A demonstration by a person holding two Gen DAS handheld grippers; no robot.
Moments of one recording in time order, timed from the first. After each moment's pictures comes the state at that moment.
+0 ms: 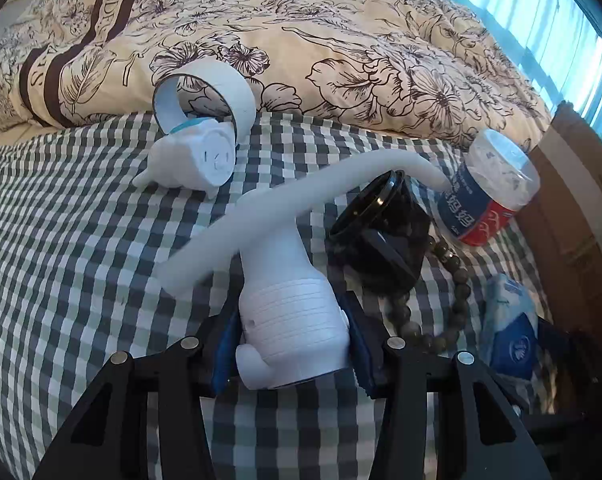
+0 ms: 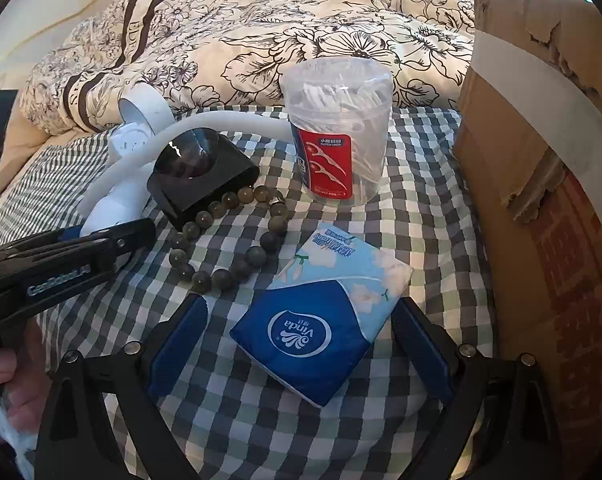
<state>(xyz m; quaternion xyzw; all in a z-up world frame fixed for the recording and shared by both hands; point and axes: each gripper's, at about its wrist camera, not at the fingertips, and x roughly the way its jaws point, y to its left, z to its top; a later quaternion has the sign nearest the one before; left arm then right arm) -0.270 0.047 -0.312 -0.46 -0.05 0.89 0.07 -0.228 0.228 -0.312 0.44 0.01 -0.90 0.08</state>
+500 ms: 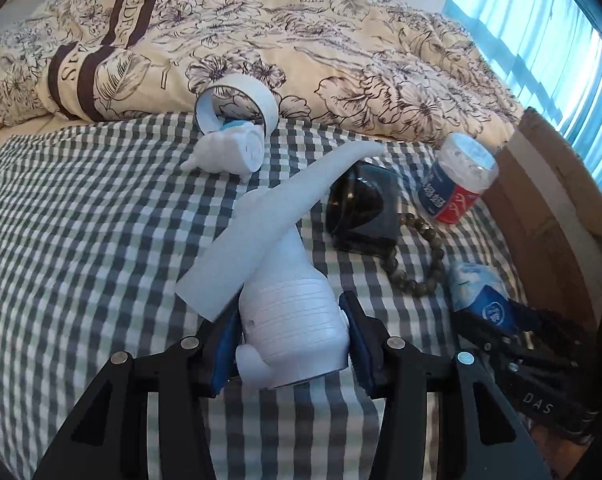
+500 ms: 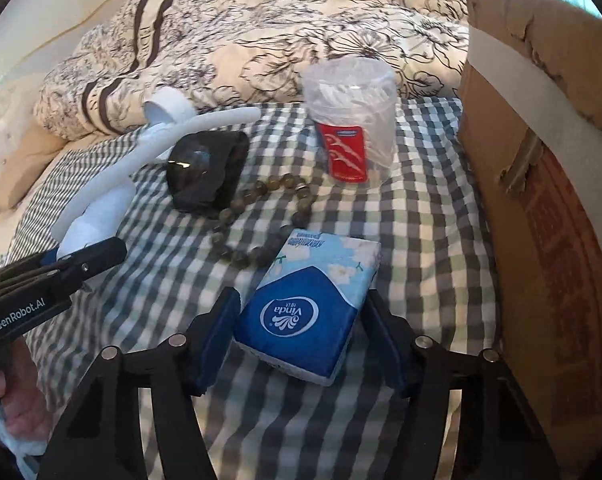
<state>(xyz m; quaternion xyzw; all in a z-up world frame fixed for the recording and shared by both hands) -0.215 0.023 -0.282 -0.45 -0.06 0.89 0.08 -0.202 0.224 -0.295 0.45 -0.02 -0.89 0.11</state>
